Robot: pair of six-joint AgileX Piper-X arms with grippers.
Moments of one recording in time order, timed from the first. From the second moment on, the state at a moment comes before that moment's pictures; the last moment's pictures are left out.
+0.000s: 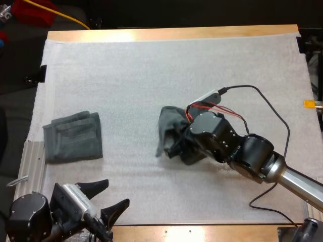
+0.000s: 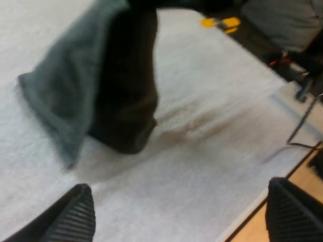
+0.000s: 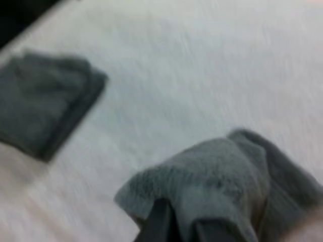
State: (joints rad) left arm 0.00 0.28 -0.84 1.33 0.75 -1.62; right arm 0.95 1.30 -1.15 0.71 0.18 -1.59
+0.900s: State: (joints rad) left arm -0.05 0.40 -0.73 1.21 0.67 -1.61; right arm 0.88 1.30 -0.86 0.85 0.25 -1.59
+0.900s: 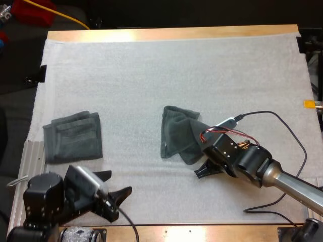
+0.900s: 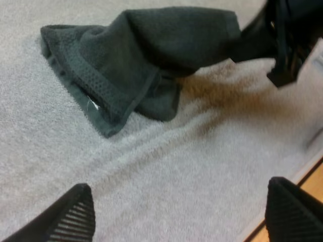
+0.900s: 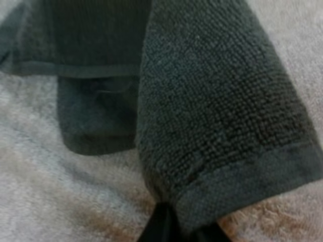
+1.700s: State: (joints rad) left arm -0.12 0.93 -0.73 0.92 0.77 -1.79; right arm 0.88 1.30 -0.84 0.83 0.25 -1.59
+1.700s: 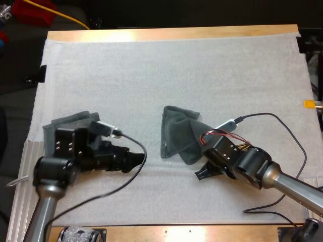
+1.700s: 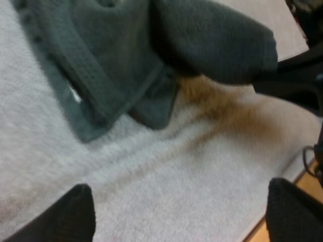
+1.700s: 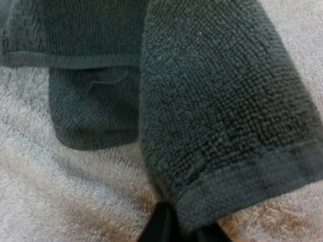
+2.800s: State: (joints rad) left arm -0.29 1.57 -0.73 0.47 0.67 -2.06; right arm 0.88 1.30 -0.84 0.83 0.25 -1.59
